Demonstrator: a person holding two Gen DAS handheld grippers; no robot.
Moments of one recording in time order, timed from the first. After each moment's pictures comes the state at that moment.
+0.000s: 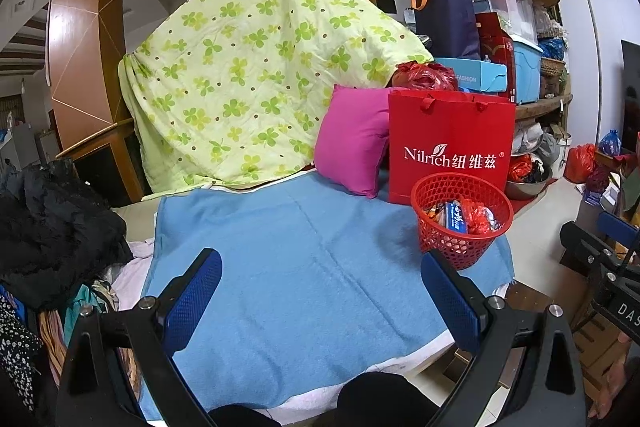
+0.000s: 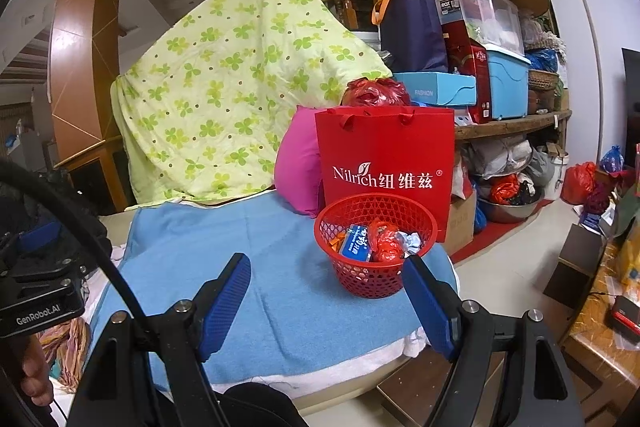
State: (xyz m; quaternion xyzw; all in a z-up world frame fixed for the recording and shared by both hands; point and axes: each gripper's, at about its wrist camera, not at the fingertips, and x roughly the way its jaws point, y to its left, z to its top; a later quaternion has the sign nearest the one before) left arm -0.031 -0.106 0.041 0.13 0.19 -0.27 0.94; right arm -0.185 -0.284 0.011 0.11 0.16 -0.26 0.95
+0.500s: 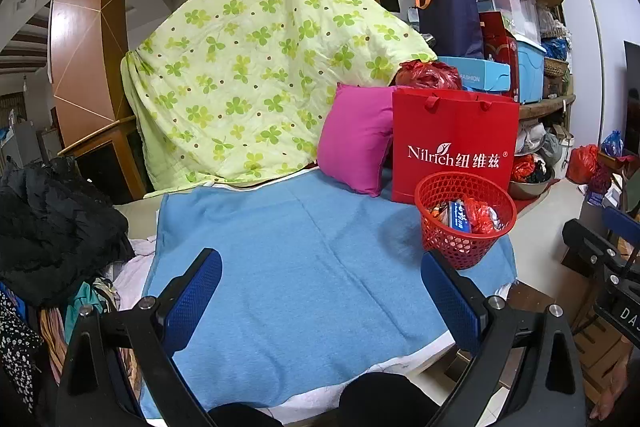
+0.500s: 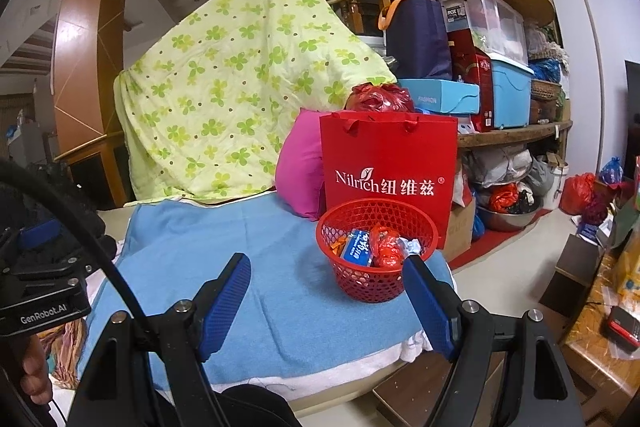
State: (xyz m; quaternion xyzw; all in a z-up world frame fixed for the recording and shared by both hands) left arm -0.028 -0.108 0.040 0.13 0.19 -0.26 0.94; right arm -0.180 -0.281 0.017 0.09 0.16 -0.26 0.95
